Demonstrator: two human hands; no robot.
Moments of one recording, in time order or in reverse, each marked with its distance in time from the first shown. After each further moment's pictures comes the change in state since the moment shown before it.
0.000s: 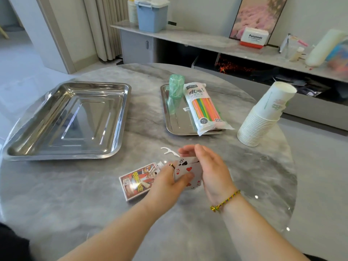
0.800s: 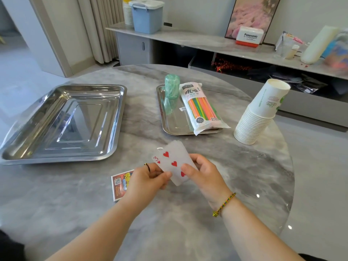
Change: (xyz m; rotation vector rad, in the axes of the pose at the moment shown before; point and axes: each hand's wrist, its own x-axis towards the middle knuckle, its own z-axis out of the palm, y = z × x) left_hand 0.002 -0.014 -0.025 -0.166 0.133 -0.208; right_hand 0.000 0.024 -0.021 -0.090 -0.140 0.090
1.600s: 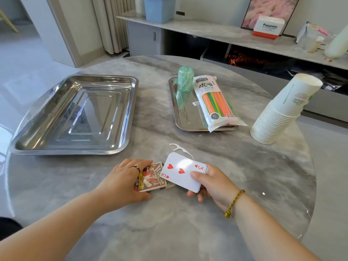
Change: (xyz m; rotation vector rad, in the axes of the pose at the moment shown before) left_hand 0.015 -0.014 -0.077 1.152 -0.239 0.307; right_hand 0.009 0.007 0.009 -0.092 -0.137 0.314
